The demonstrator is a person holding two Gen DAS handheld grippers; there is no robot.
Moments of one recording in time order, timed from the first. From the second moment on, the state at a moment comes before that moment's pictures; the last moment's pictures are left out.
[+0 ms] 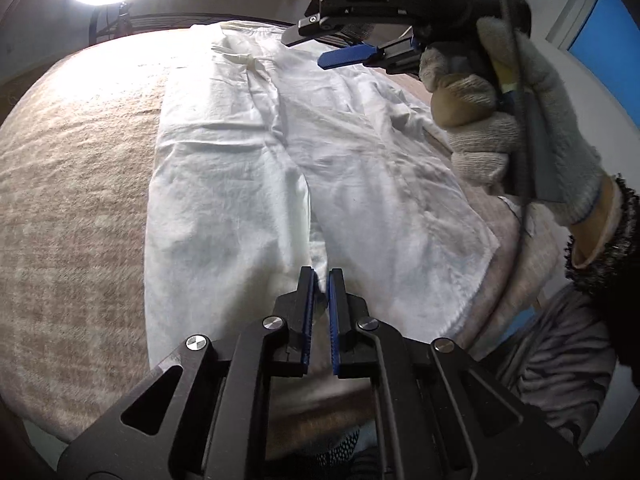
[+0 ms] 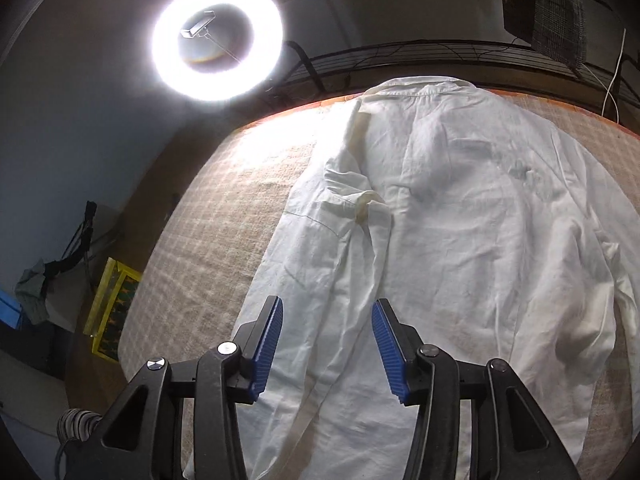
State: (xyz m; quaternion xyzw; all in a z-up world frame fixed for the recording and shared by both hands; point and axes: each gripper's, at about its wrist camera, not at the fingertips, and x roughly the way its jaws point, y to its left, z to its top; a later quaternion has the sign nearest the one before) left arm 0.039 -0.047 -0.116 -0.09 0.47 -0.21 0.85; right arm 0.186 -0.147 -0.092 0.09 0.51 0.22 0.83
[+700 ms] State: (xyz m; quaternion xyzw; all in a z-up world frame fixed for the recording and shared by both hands) left arm 0.073 0.038 -0.109 -0.19 0.45 -0.14 0.86; right arm 0.091 -0.118 -0.115 0.01 0.51 0.27 0.82
